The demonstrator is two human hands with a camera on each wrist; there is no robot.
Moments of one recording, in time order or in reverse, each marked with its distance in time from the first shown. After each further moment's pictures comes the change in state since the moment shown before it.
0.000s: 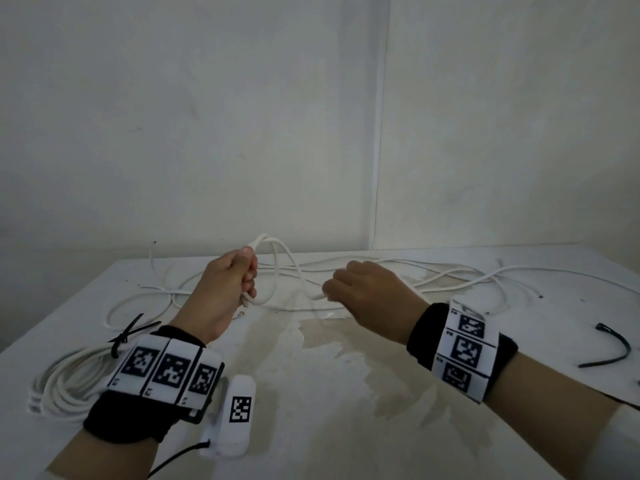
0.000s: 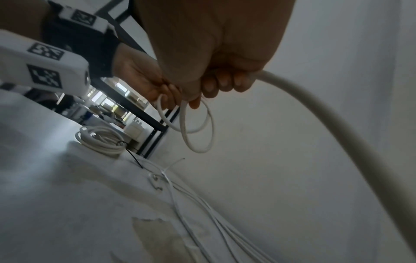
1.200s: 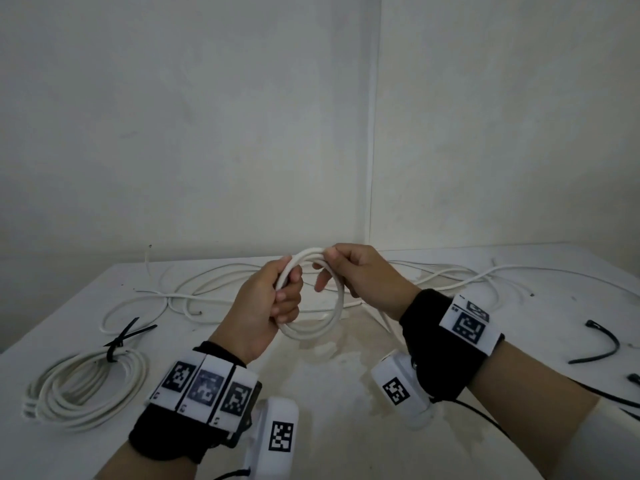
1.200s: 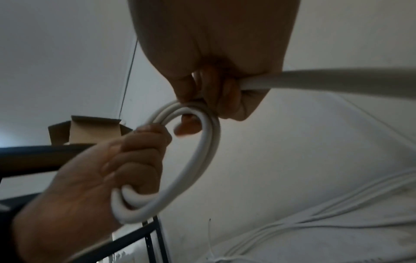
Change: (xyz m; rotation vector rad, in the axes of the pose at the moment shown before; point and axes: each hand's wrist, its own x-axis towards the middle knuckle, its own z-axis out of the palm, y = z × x) left_hand -0.026 0.009 0.041 -0.342 -0.316 -0.154; right_hand 0.025 -0.006 -0.035 1.216 -0.065 0.725
